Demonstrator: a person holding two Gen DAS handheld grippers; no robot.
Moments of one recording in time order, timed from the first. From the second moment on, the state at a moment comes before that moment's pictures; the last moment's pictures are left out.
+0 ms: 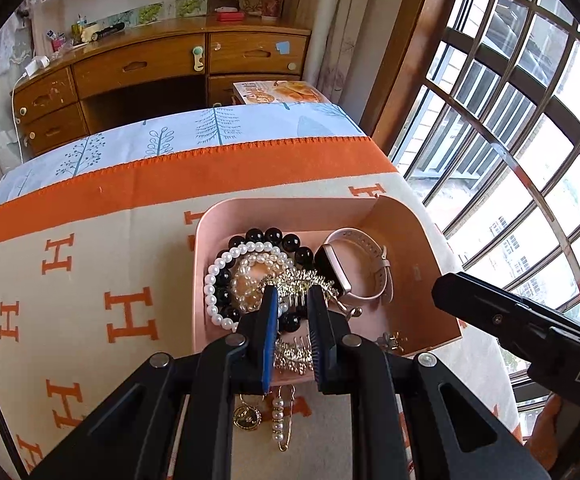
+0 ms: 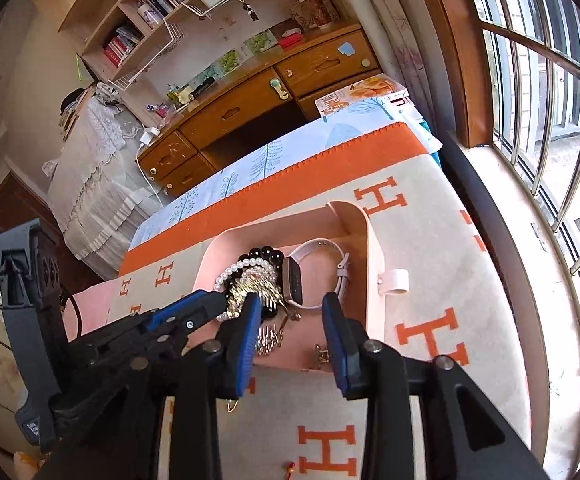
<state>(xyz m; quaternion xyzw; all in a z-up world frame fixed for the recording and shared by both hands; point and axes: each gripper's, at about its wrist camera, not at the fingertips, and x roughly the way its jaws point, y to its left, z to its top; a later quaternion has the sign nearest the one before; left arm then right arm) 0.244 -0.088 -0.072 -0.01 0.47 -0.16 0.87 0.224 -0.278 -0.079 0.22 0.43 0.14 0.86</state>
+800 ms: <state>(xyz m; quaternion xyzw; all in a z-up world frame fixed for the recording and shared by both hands) 0.144 -0.025 -0.033 -0.04 0.42 -0.11 0.90 0.138 -0.266 -0.070 0.19 0.42 0.16 0.87</state>
